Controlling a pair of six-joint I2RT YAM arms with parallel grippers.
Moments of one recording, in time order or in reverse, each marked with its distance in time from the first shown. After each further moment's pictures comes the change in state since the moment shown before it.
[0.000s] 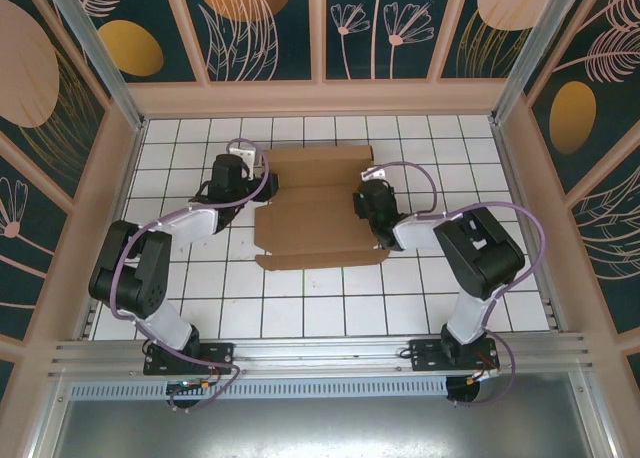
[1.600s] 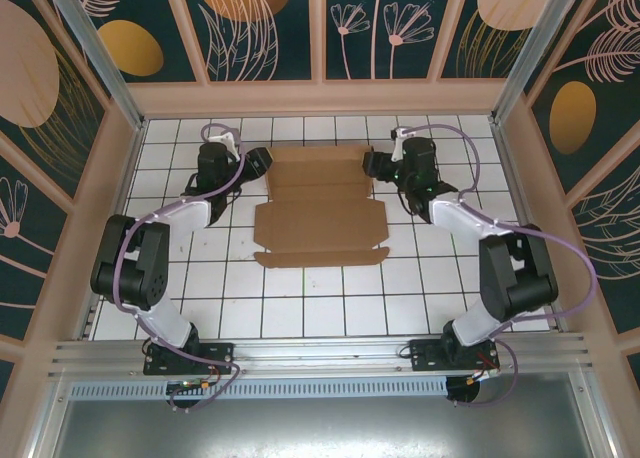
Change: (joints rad) left arm 0.087 0.051 0.066 0.177 0.163 -0.398; right arm -0.233 -0.211 0.196 -0.219 -0.498 0.132
